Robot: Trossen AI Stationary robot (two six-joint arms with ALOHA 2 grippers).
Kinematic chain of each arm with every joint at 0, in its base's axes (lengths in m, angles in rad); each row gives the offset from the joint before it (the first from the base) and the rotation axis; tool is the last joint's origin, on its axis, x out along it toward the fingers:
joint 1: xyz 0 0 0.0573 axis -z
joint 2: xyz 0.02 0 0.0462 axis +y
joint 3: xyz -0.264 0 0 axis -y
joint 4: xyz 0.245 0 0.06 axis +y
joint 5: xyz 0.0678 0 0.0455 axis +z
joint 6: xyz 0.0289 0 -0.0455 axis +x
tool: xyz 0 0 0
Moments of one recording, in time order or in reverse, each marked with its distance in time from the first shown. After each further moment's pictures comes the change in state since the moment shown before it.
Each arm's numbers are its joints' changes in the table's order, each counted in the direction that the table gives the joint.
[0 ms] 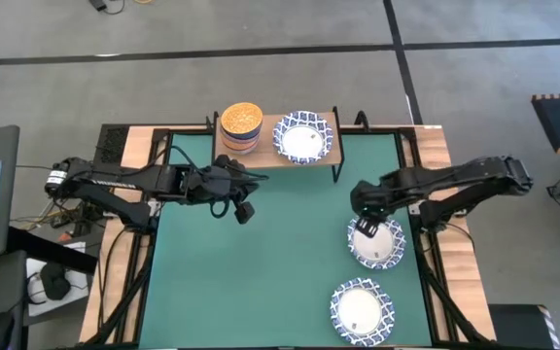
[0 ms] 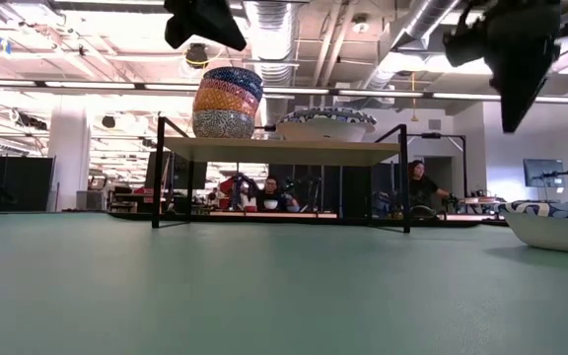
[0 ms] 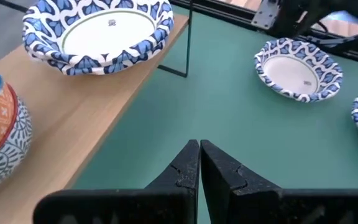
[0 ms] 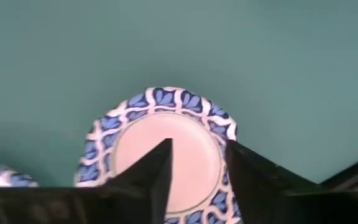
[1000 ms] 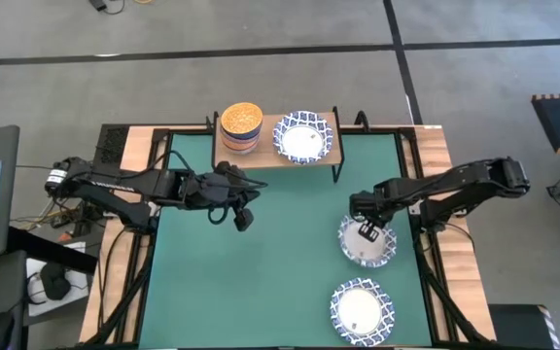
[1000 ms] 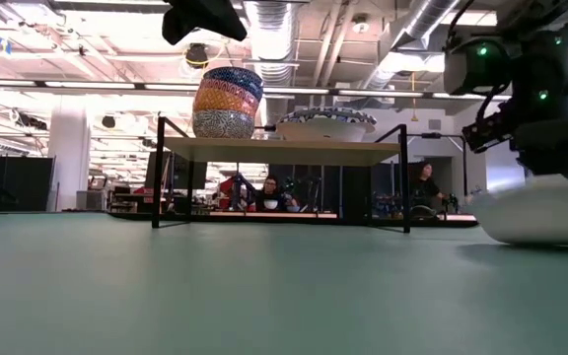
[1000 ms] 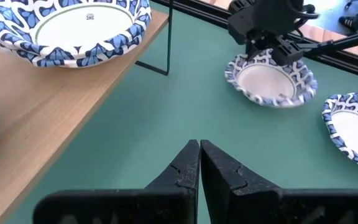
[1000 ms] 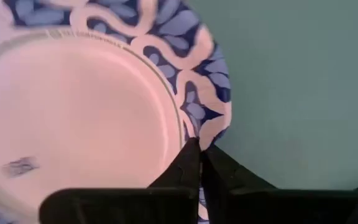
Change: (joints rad) left arm 0.053 0.000 0.000 -0.011 -0.010 -0.070; right arm 0.091 0.040 -0.363 -0.252 0.109 -0.020
